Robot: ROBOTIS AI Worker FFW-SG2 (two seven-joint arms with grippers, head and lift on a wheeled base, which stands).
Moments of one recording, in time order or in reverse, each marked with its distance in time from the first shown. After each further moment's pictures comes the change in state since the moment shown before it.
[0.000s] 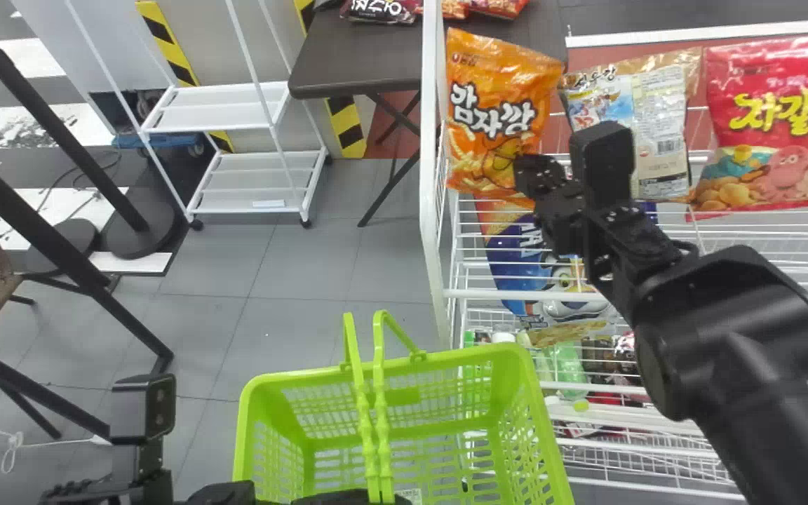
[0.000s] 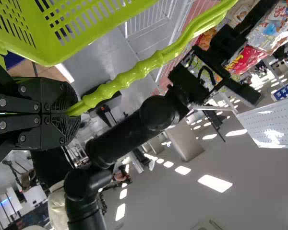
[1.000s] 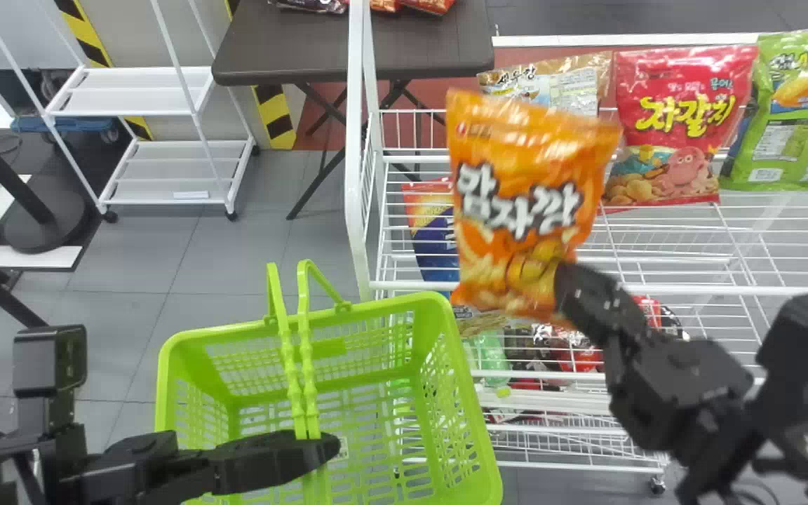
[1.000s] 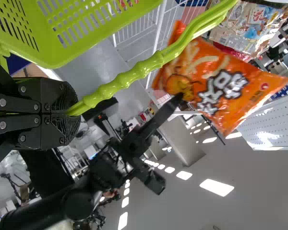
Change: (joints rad) left arm -0.133 -0.011 -0.011 0.018 -0.077 0.081 0.000; right arm 0.870 -0.088 -0.236 -0.971 -0.219 0.245 0.161
